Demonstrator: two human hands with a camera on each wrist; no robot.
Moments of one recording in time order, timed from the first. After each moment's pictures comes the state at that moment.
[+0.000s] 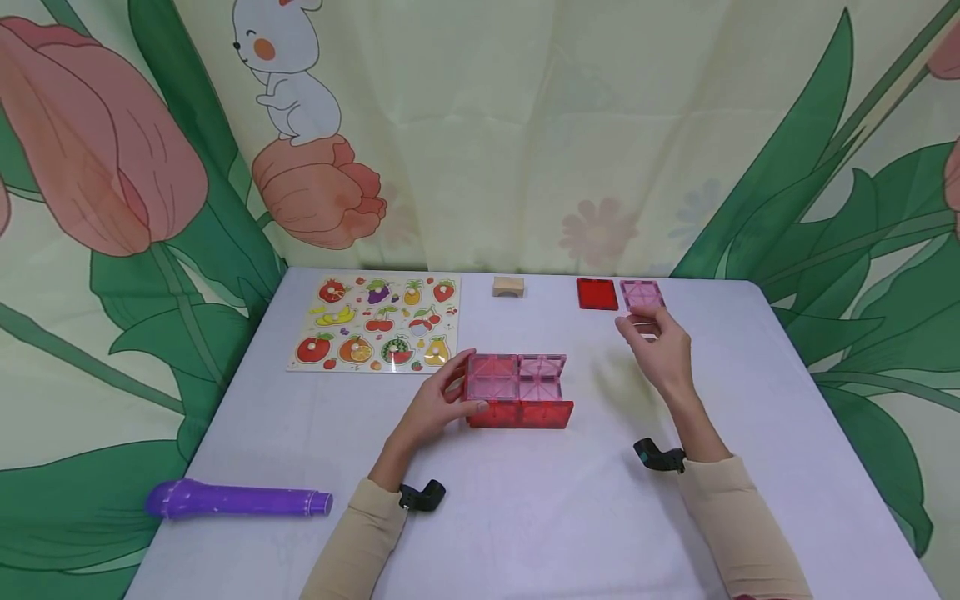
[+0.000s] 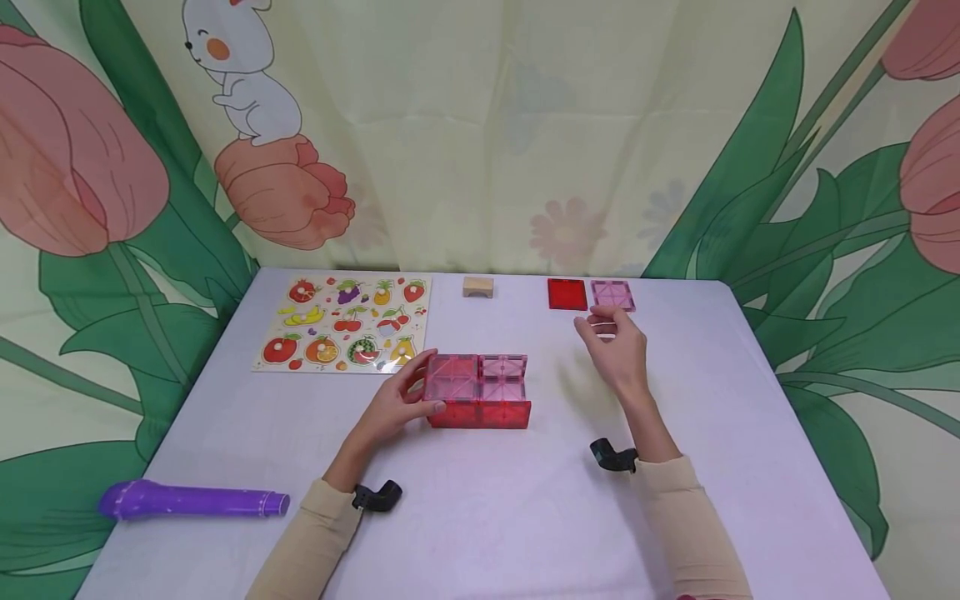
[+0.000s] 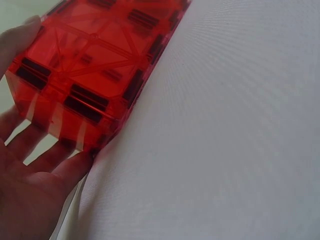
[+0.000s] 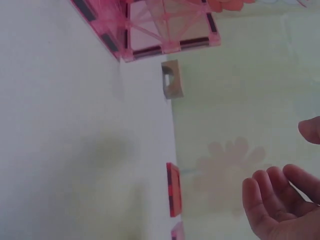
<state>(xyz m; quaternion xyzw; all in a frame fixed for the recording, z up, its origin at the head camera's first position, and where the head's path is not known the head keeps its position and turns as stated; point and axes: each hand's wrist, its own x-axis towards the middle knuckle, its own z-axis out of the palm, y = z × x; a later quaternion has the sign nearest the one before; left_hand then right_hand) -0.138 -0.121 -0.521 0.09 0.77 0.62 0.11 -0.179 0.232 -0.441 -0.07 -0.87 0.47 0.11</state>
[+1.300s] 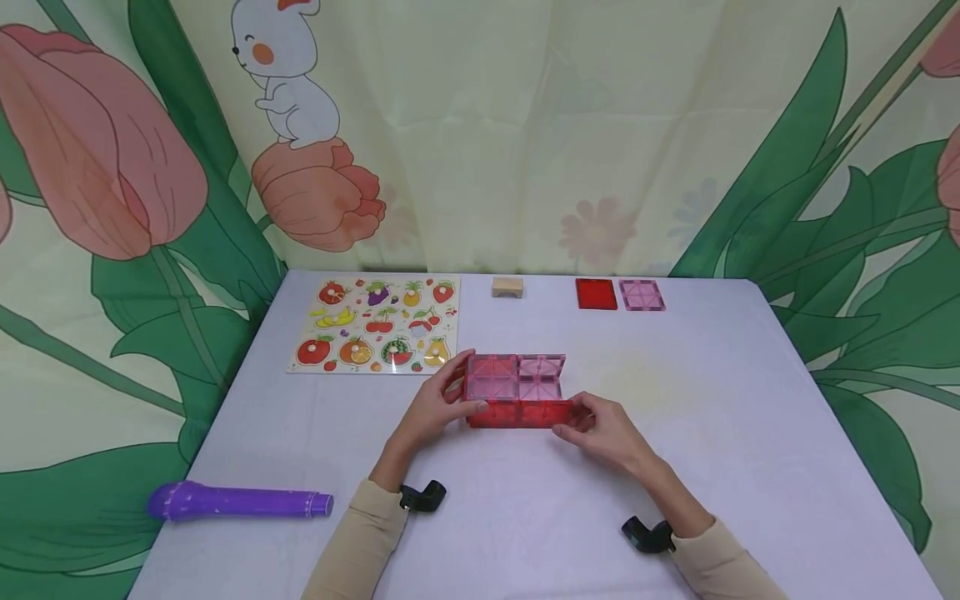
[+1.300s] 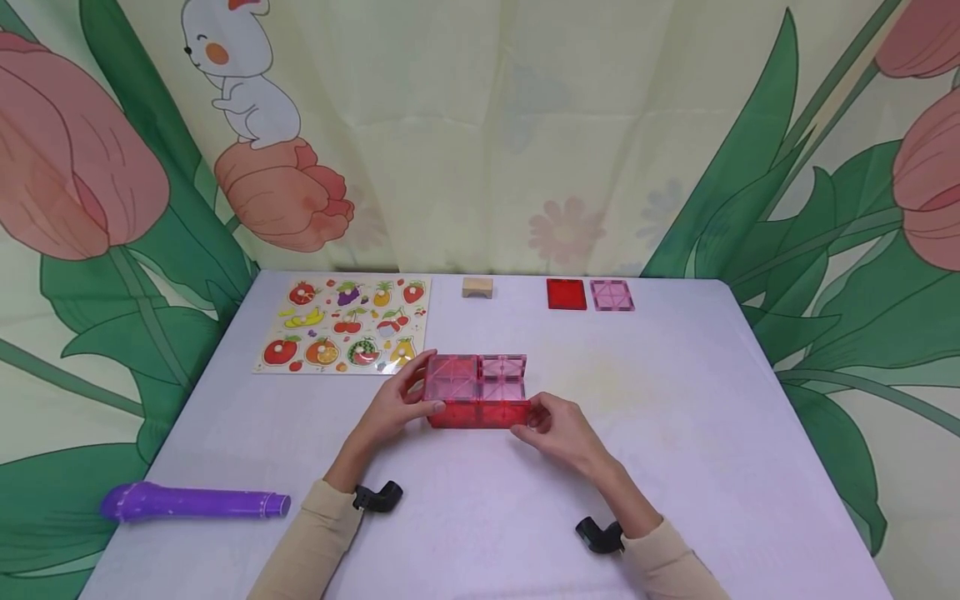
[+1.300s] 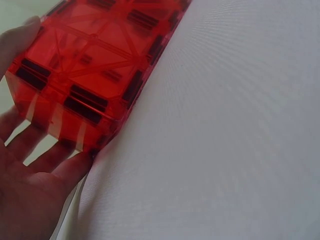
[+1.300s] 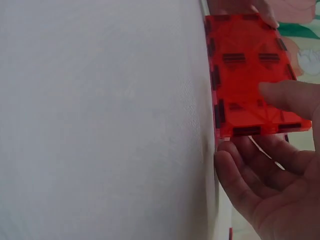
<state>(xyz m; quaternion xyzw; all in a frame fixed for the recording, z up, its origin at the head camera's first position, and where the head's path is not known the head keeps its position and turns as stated) -0.137 -0.122 -0.520 0.10 0.77 0.62 0.11 -0.098 0.184 -0.491 0.08 -0.91 0.38 -0.10</state>
